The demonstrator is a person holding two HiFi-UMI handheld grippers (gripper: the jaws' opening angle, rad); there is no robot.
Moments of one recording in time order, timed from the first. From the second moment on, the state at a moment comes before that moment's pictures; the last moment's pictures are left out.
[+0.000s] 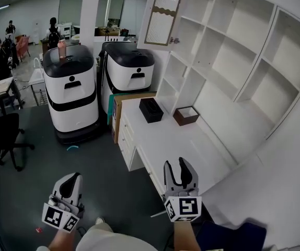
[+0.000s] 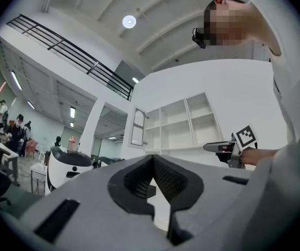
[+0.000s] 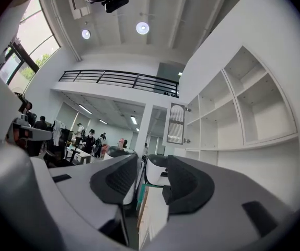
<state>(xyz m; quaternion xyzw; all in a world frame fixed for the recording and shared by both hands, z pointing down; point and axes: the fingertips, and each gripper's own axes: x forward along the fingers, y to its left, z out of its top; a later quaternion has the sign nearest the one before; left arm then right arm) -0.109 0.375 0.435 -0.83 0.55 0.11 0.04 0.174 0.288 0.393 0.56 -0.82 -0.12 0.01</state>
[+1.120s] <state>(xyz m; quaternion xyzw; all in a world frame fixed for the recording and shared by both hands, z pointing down) -0.230 -0.115 0.445 -0.87 0.48 0.12 0.00 0.006 -0.222 0.304 0.58 -0.80 -0.15 -0.01</state>
